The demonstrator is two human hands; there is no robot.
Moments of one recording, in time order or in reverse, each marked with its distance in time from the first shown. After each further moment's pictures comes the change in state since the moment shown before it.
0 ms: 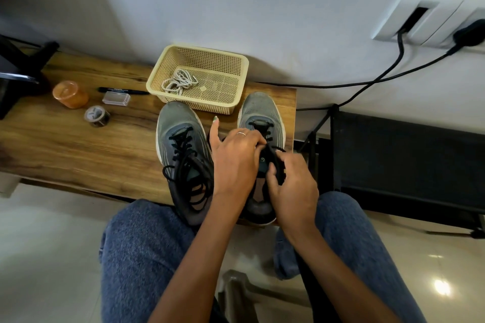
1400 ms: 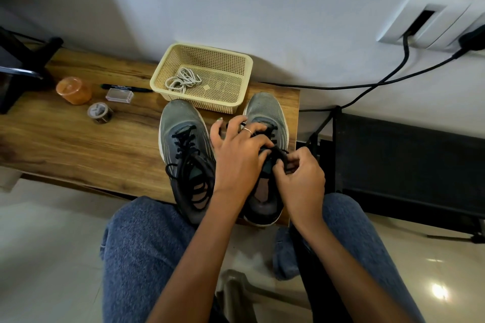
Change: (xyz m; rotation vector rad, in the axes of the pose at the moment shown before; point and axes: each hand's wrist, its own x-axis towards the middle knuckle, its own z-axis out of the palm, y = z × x) left_hand 0.002 -0.008 0.001 0.073 -0.052 0.072; right_hand 0.018 0.001 -0.006 0.056 -0.131 0.313
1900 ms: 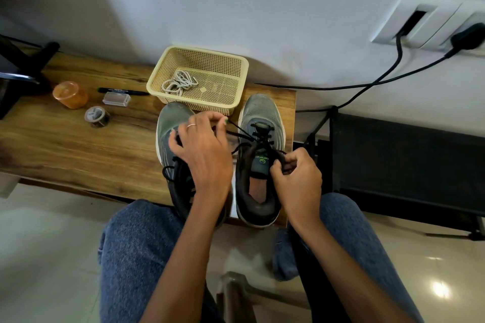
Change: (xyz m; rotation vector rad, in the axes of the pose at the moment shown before) left_hand 0.005 -0.009 -0.020 -0.093 0.296 -0.490; right_hand 0.002 0.003 0.003 0.028 0.019 0.033
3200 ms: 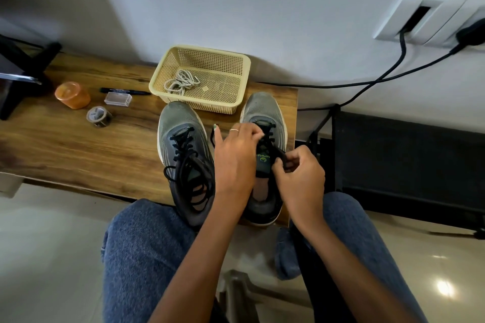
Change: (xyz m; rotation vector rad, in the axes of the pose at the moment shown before) left_hand -0.017 0.013 0.015 -0.070 -0.268 0.252; right_hand -0.001 -0.003 -0.004 0.036 0.003 -0.015
